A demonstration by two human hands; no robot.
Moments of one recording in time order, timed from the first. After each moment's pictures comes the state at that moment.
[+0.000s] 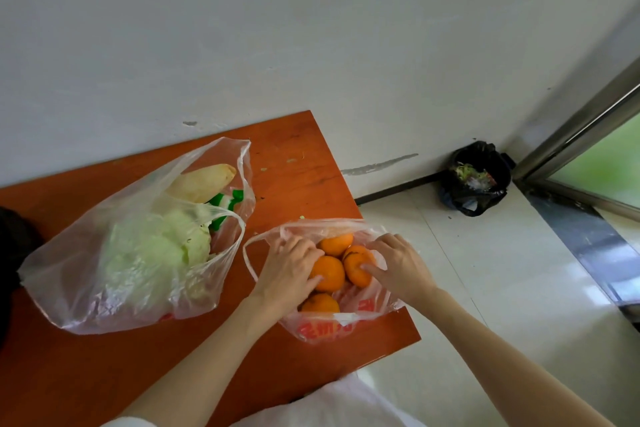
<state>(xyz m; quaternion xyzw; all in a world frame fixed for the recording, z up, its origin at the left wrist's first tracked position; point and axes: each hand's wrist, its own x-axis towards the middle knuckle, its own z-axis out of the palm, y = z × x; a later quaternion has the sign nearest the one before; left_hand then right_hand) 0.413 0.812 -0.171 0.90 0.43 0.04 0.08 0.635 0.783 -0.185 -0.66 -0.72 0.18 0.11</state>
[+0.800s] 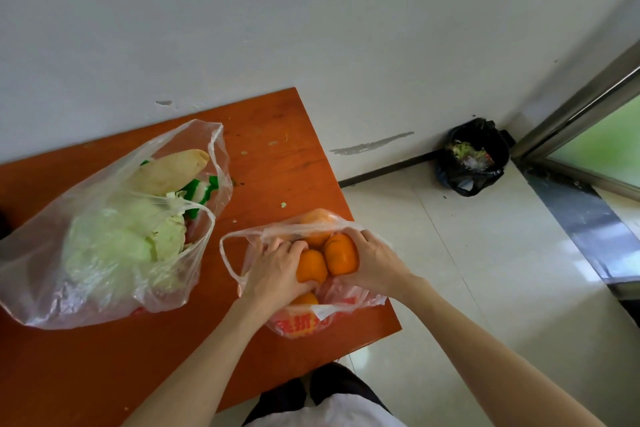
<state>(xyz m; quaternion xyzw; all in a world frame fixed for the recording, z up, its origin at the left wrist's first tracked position) 0.438 0.805 -0.193 0.83 0.53 -0.04 0.16 0.639 0.790 -0.194 -0.64 -0.69 0.35 0.05</state>
